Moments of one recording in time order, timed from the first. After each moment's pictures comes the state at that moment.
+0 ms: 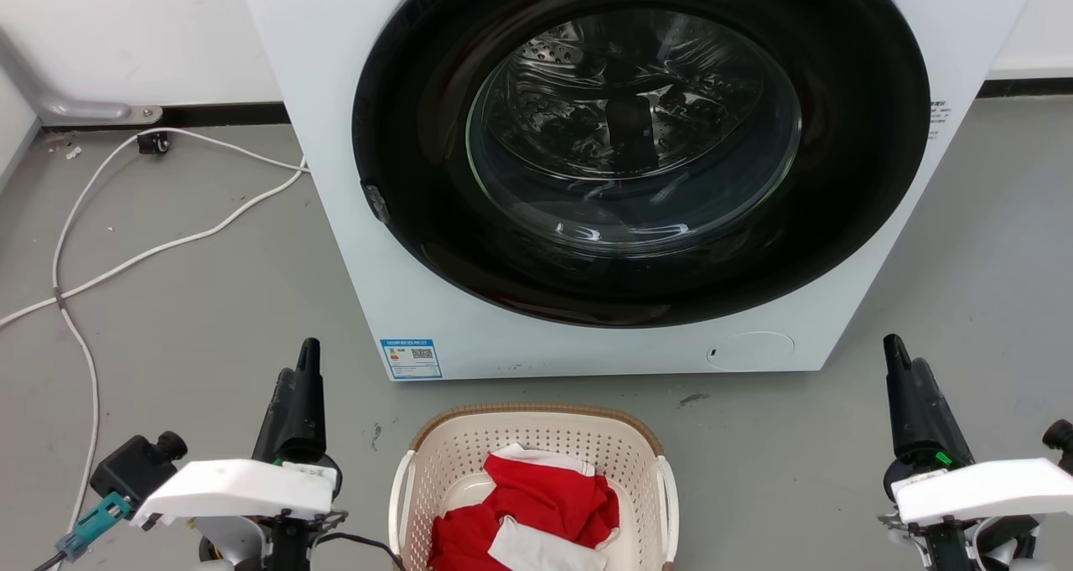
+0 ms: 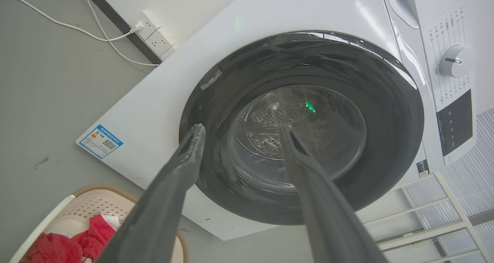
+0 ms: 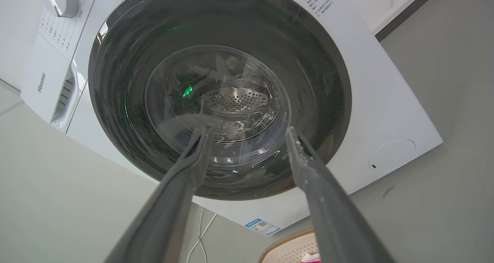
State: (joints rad) left arm -0.06 0.04 0.04 0.10 -1.02 -0.06 -0.05; right arm -0.02 -0.05 -0.07 0.09 0.90 0.13 -0.05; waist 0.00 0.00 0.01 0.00
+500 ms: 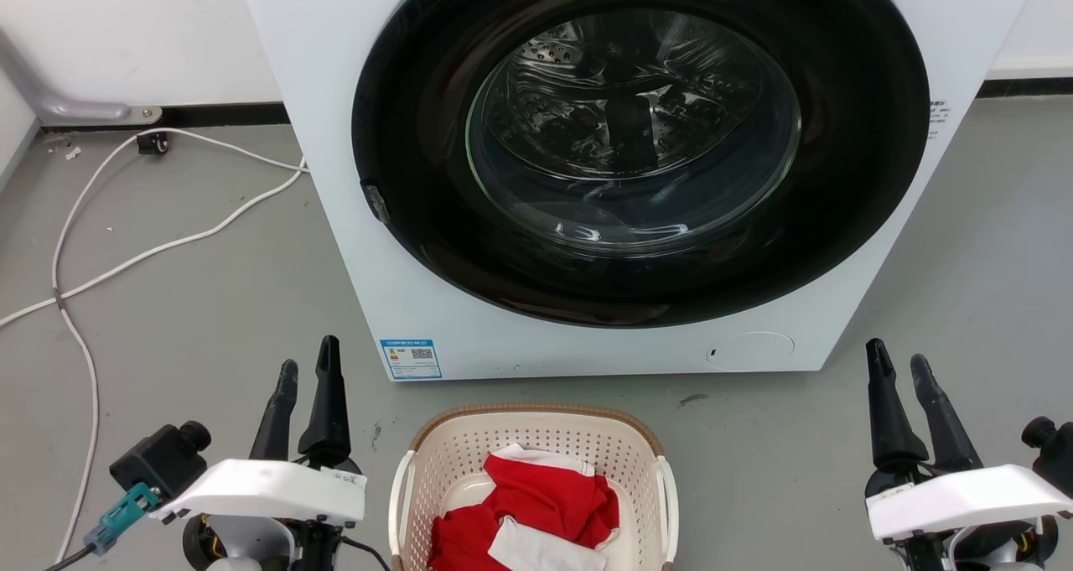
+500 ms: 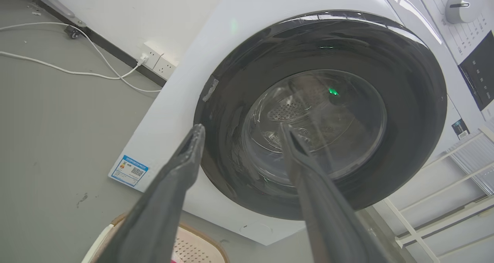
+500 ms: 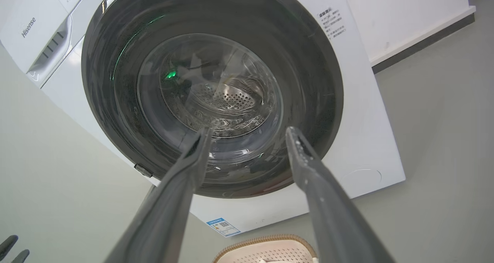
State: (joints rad) left arm -0.04 0.05 -0.01 0.06 -0.77 -0.03 -0.09; right arm 0.00 -0.05 -0.04 0.06 0.64 0.13 -0.09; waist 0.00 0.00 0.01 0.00
